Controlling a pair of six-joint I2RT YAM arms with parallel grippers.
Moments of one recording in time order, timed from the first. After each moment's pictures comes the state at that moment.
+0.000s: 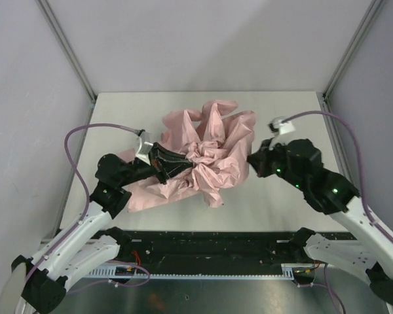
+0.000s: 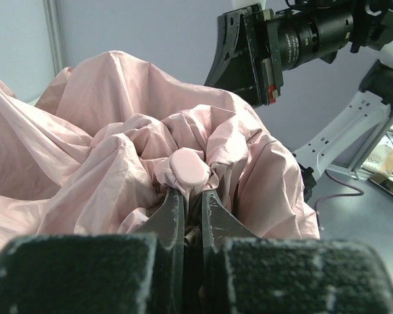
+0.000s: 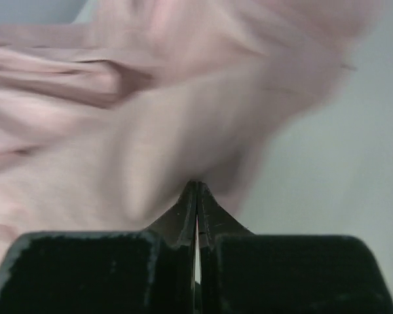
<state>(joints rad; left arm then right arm) -0.54 0.79 0.65 0.43 0.74 -0.39 0.71 0.81 1.10 -0.65 0.13 0.36</state>
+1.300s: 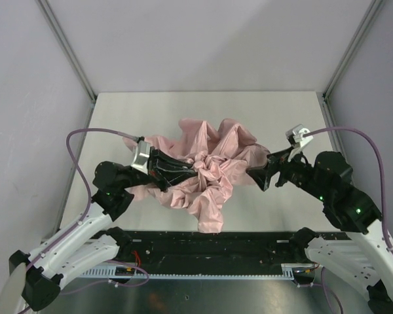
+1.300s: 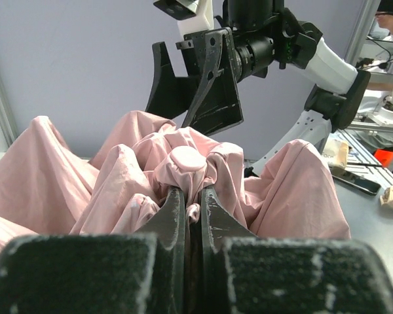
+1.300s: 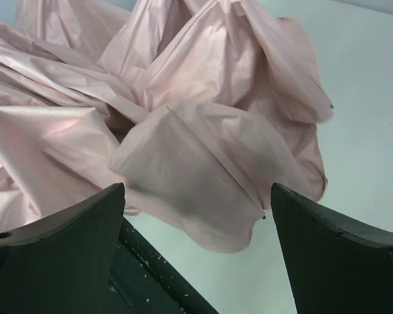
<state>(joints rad) -0.65 0.79 0.65 0.62 0.80 -0.43 0.64 0.67 1.07 -0.60 -0.14 0.20</state>
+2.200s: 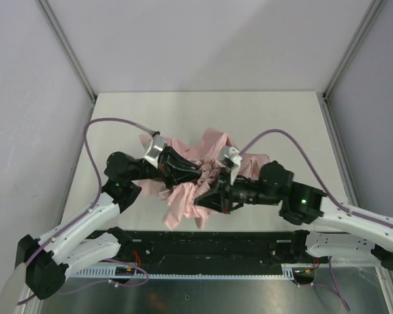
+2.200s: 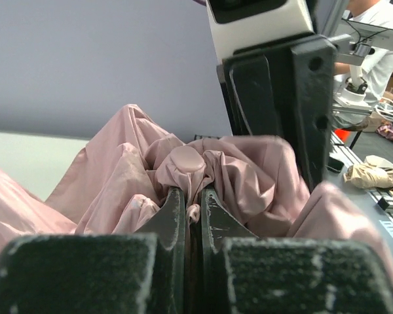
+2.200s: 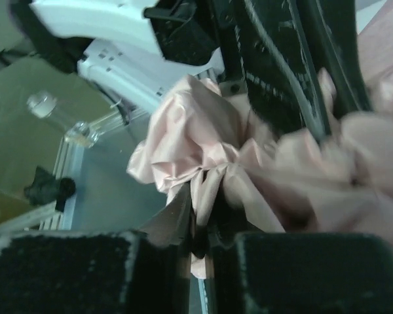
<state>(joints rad) -0.64 0.90 0.67 0.67 0.93 -0.49 1.19 0.89 0.98 -0.13 -0.29 0.37</state>
